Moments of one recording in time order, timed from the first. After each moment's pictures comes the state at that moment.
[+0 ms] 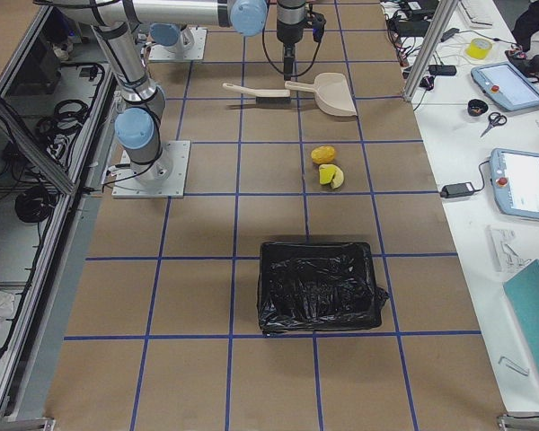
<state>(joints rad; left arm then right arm) -1.56 -1.50 -1.67 -1.57 1.56 0.16 1.60 -1.57 1.63 -1.67 -1.51 0.08</state>
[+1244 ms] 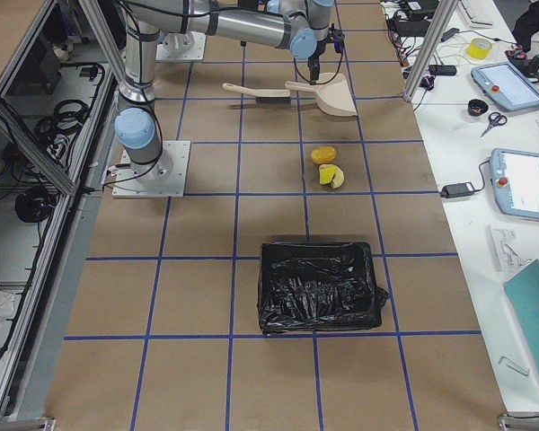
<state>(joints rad) -1.98 -1.51 -1.97 -1.29 1.47 -0.20 1.82 -1.17 1.53 -1.99 -1.50 0.22</state>
